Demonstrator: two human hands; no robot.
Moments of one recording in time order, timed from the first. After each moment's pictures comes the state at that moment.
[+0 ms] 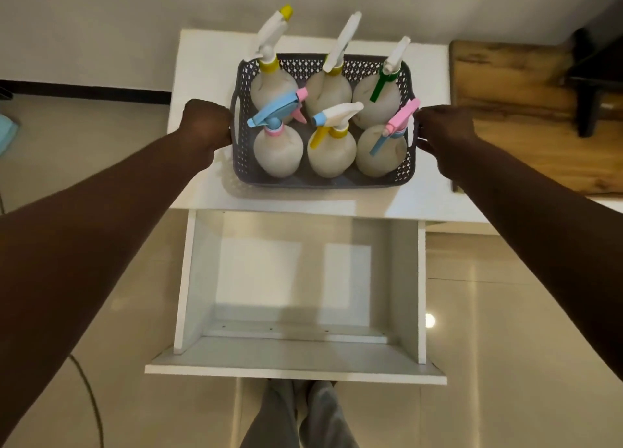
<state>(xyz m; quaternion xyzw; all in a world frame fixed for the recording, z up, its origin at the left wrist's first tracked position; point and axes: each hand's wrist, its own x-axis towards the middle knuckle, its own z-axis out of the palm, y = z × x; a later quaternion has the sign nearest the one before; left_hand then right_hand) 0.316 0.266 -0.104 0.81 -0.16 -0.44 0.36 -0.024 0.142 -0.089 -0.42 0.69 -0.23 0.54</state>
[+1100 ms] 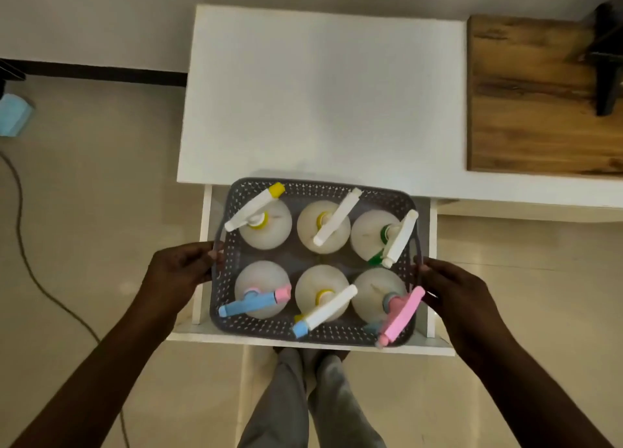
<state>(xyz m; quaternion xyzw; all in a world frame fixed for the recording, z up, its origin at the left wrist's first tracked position) 0.263 0.545 -0.094 0.78 -0.12 -0.49 0.38 -0.123 0.412 -0.085 -0.30 0.69 -0.18 0.63</state>
